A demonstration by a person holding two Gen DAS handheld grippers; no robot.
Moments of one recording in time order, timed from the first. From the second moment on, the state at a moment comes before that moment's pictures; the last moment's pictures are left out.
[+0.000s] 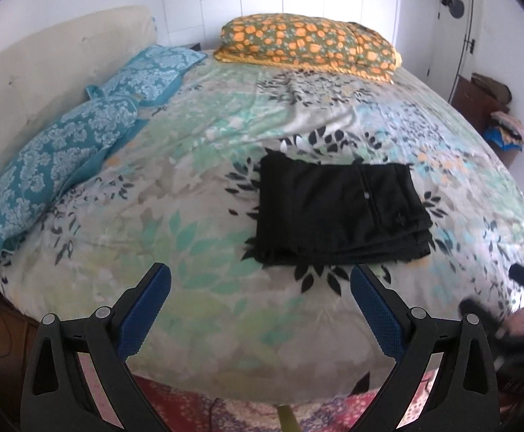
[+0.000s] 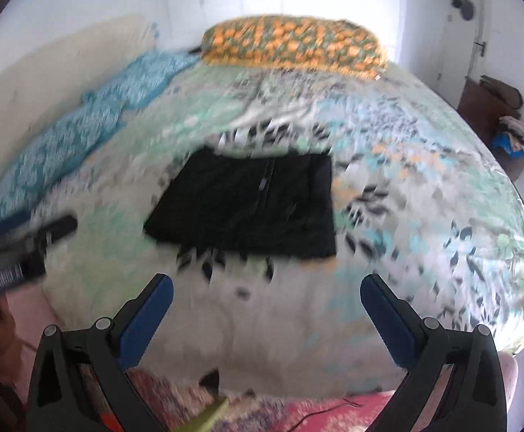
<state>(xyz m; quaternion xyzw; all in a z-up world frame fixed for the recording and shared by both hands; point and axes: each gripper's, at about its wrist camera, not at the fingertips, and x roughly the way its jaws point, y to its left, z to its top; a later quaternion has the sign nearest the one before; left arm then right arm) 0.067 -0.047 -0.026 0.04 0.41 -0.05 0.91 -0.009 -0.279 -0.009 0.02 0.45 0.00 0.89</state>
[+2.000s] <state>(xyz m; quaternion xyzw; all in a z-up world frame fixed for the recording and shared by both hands) 0.018 -0.051 -0.022 0.06 0.46 -0.09 0.88 -0.047 -0.267 0.018 -0.01 0.43 -0.03 0.90</state>
